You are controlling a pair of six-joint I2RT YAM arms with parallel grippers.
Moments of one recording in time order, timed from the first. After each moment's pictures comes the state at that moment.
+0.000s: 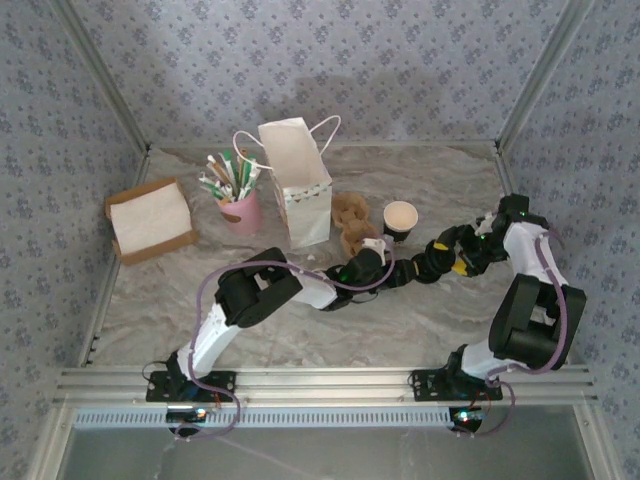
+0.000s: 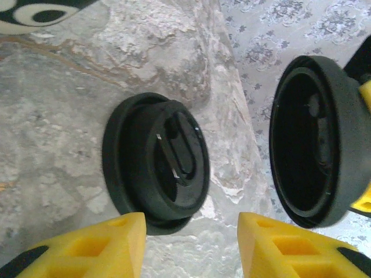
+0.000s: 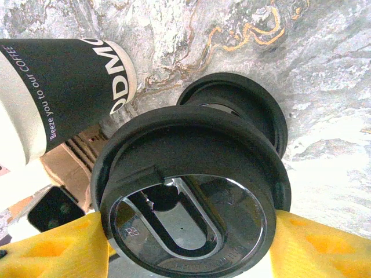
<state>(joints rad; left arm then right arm) -1.09 2.25 1.23 0.72 0.09 -1.12 -0.31 1.45 1.01 -0.95 -0.56 0.38</state>
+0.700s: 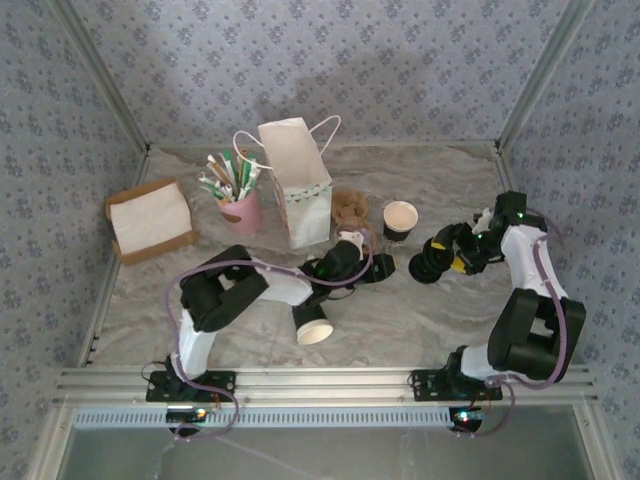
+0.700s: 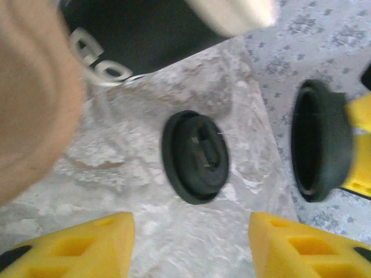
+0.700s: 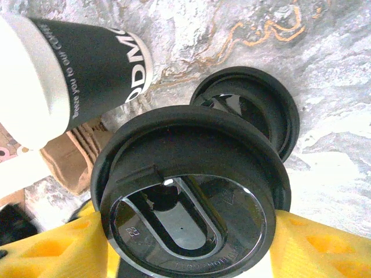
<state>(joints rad) -1.03 1.96 1.03 0.57 0.07 -1.00 -0.26 1.37 1.02 -0.97 -0.53 0.38</state>
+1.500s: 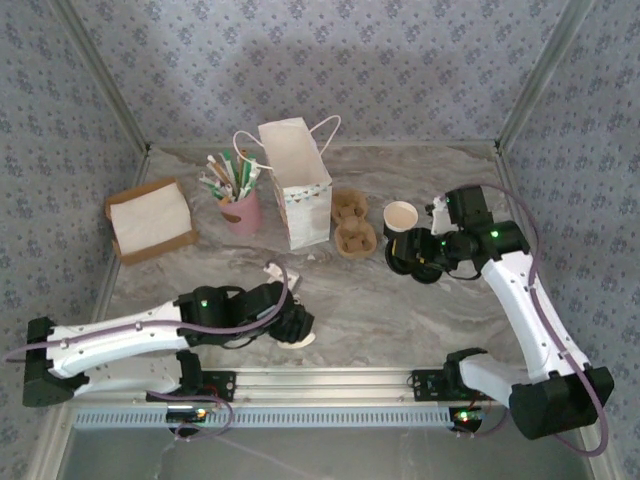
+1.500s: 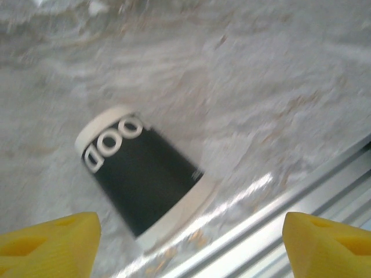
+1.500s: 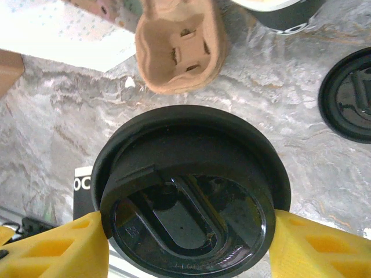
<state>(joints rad) -1.31 0.99 0.88 -0.89 -0.27 -0.76 0.23 1.10 1.13 -1.09 -0.38 0.39</state>
